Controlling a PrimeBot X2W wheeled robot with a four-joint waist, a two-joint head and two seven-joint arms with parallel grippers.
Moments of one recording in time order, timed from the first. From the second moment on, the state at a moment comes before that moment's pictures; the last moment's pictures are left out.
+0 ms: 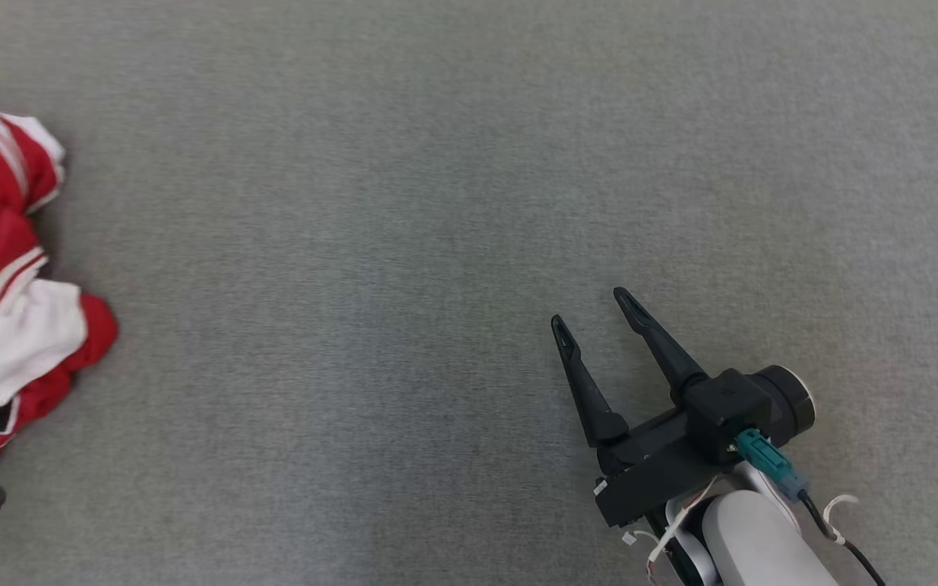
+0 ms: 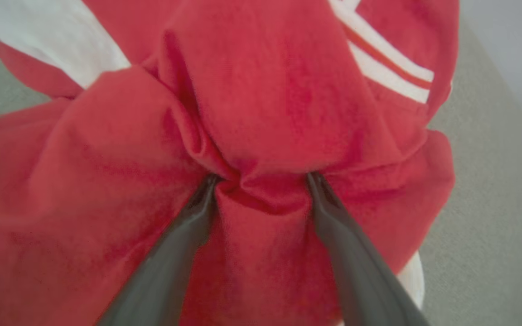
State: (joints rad) left arm -0.65 0.46 0.29 0.49 -0.77 0.12 0.78; right arm -0.33 -0.05 0.32 0.21 0.08 0.13 -0.17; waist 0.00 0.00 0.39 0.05
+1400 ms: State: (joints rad) left arm -0.86 0.23 0.01 0.09 -0.78 0.01 0.66; right arm -0.14 -0.05 0.26 0.29 0.18 0.13 -0.21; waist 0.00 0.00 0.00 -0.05
